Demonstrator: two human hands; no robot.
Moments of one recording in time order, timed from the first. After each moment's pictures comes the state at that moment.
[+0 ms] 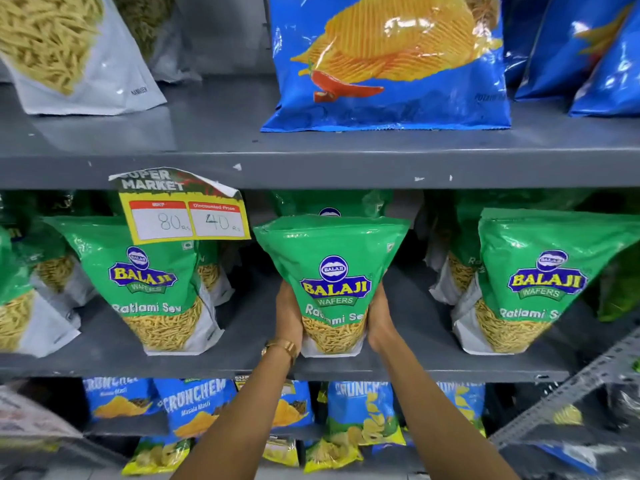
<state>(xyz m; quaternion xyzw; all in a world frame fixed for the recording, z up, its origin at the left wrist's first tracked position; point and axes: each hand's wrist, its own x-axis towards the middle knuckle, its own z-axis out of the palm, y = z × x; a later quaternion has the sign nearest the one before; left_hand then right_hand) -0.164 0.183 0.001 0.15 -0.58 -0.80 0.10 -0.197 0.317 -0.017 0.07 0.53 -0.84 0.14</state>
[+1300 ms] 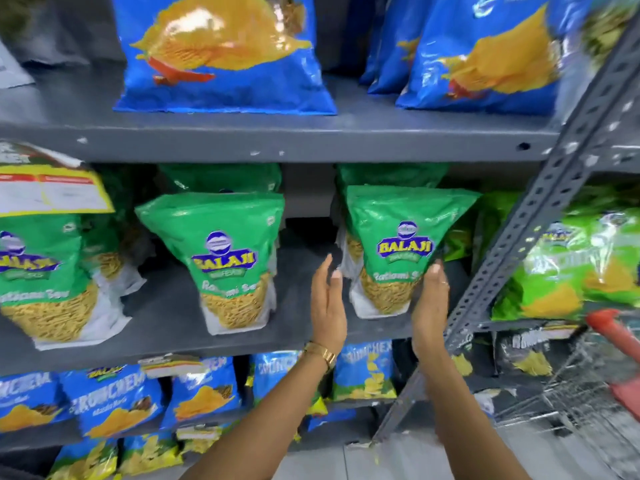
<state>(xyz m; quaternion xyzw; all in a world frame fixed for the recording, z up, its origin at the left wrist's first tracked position) -0.108 0.398 0.014 0.00 -0.65 -0.74 0.14 -0.102 0.530 0.040 0.17 0.66 -0.69 -0.24</state>
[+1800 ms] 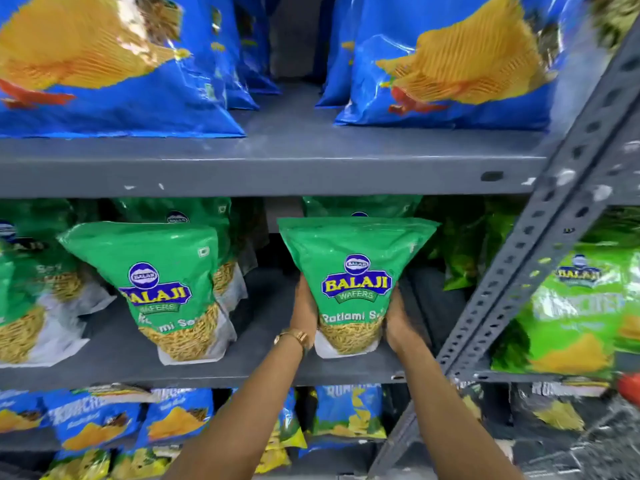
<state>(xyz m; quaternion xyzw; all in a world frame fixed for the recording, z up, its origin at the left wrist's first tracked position) -0.203 0.437 0.008 0.10 -0.57 -0.81 0.02 -0.199 0.579 0.017 0.13 0.64 -0.76 0.04</state>
